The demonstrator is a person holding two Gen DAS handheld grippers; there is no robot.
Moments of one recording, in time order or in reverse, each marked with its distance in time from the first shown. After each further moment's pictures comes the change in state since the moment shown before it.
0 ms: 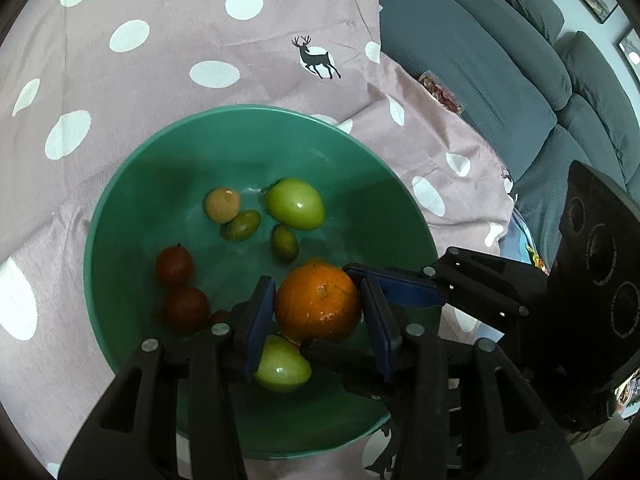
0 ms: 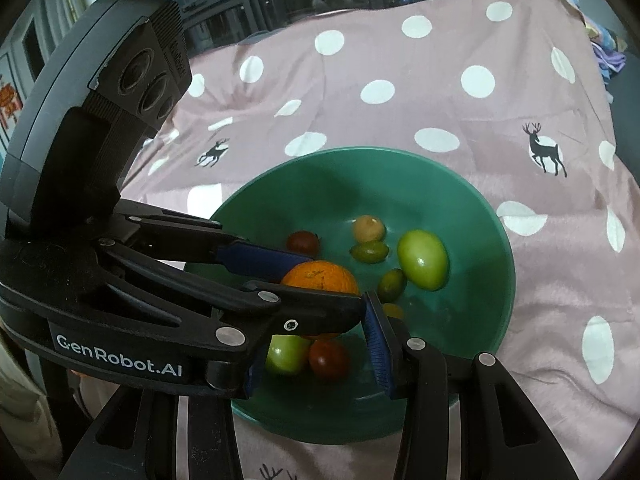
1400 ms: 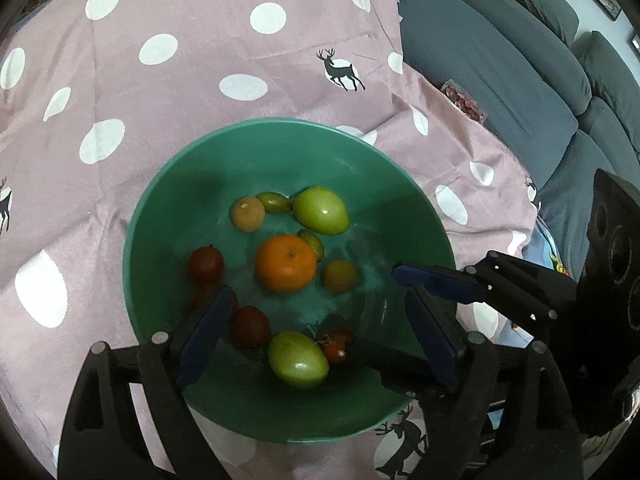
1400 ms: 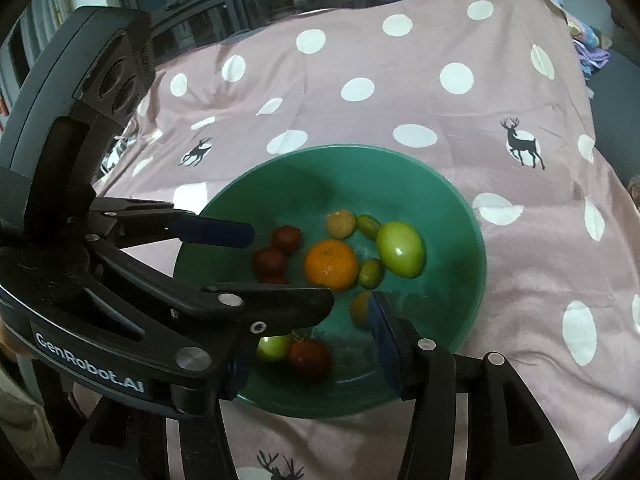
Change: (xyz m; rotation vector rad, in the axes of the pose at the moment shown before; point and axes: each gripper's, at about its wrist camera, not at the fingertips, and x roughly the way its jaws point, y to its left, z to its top) left arm -0.012 -0.001 -0.003 -0.006 -0.050 0.119; right arm -0.011 -0.003 -0.002 0.031 0.009 -0.072
